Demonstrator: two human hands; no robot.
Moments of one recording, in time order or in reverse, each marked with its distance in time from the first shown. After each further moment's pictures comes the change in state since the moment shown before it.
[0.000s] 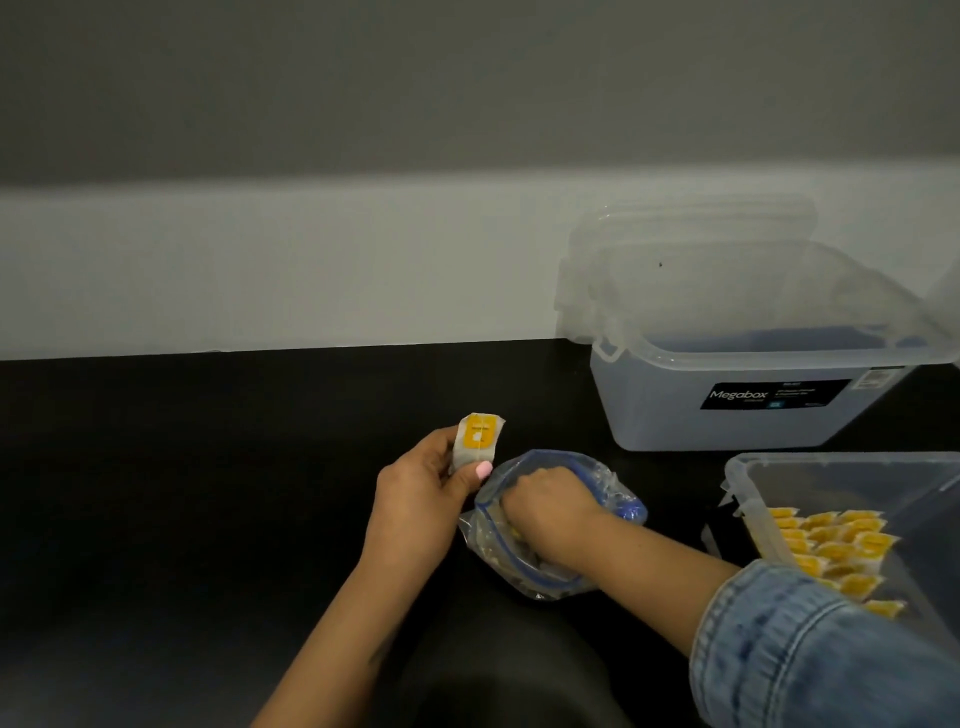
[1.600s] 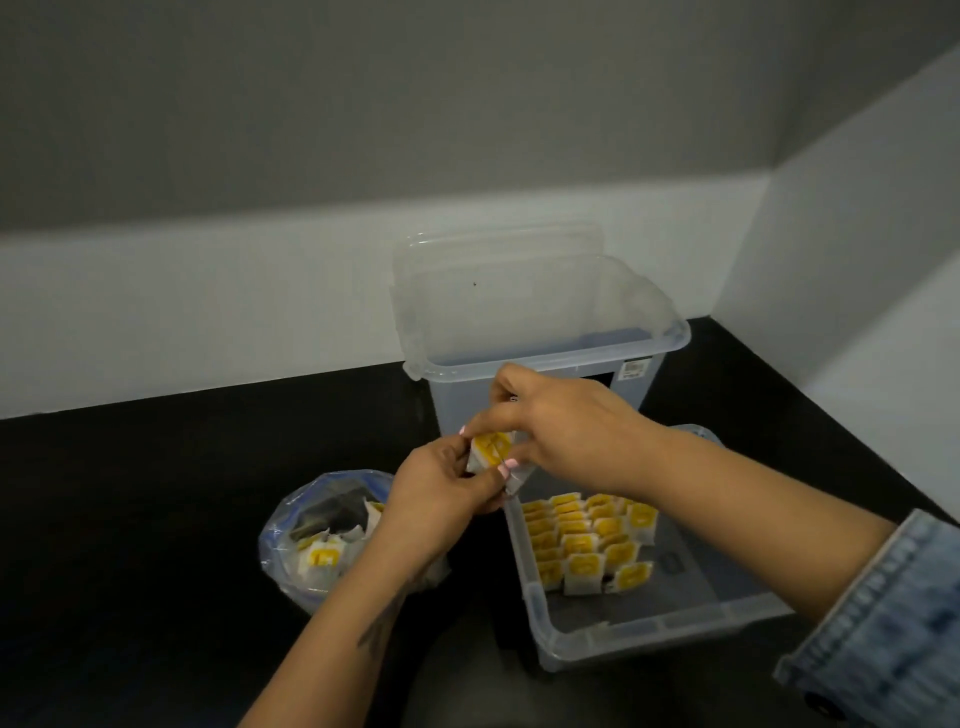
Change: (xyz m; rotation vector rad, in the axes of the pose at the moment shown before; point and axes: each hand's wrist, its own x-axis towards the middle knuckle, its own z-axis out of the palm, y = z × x) left_hand -0.022 0.122 0.153 -0.371 -0.324 0.054; right_hand -0.200 0.169 0.018 0.181 0.728 -0.102
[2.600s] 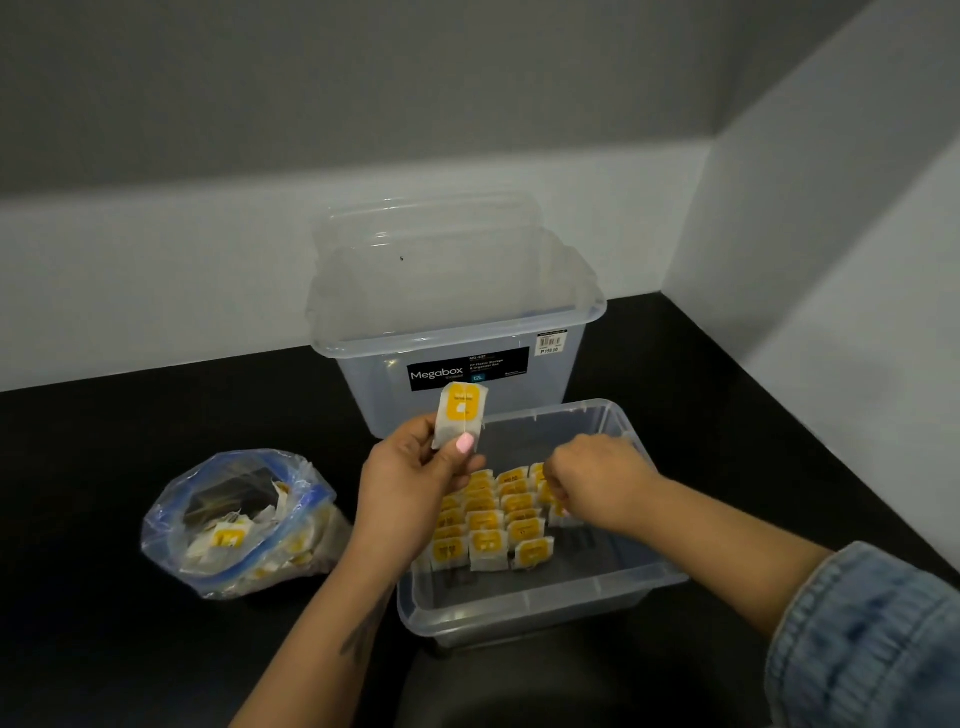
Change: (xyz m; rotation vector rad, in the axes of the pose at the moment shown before) left_hand -0.005 -0.003 0.087 -0.048 0.164 0.074; right_hand -0.088 0.087 0.070 -0.107 -0.362 0.305
